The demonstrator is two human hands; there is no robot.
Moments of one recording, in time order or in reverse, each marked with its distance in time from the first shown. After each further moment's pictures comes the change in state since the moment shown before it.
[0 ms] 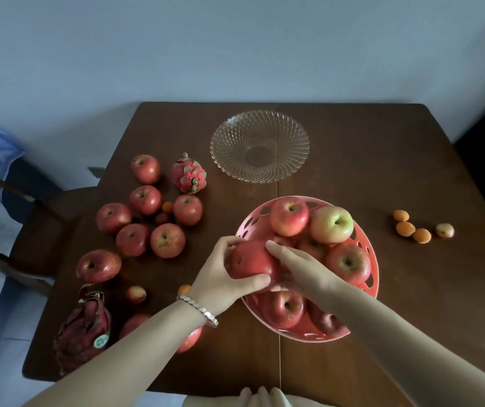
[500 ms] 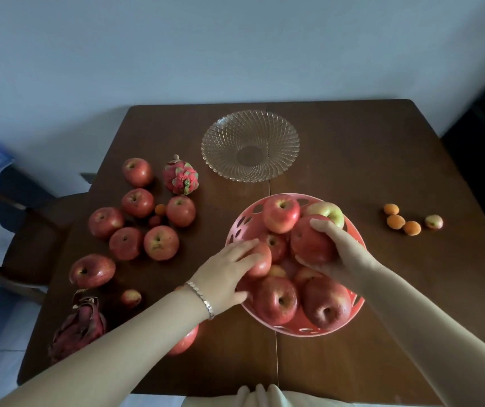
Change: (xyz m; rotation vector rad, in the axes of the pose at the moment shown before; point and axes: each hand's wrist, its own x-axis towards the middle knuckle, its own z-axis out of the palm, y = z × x) left_hand 0.025 -0.022 0.002 1.021 -0.273 0.412; right_hand -0.013 -0.006 -0.053 0.481 0.248 -0.026
